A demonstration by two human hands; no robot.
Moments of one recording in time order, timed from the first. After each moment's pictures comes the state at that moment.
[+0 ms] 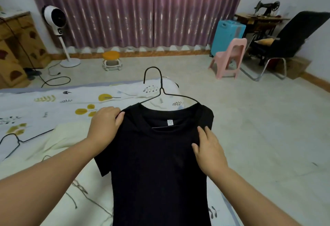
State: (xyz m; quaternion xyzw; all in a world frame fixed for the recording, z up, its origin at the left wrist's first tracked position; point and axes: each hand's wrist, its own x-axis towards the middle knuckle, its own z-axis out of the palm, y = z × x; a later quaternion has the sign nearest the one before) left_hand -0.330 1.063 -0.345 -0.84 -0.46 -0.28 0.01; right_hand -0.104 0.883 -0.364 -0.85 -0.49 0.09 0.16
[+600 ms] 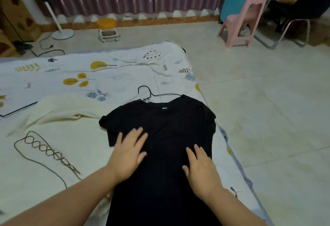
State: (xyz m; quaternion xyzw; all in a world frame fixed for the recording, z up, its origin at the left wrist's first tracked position) left_hand -0.326 1.016 -0.554 -0.93 -0.36 -0.01 -0.02; right_hand -0.145 0.872 -0.523 -0.82 -0.52 0.22 0.01
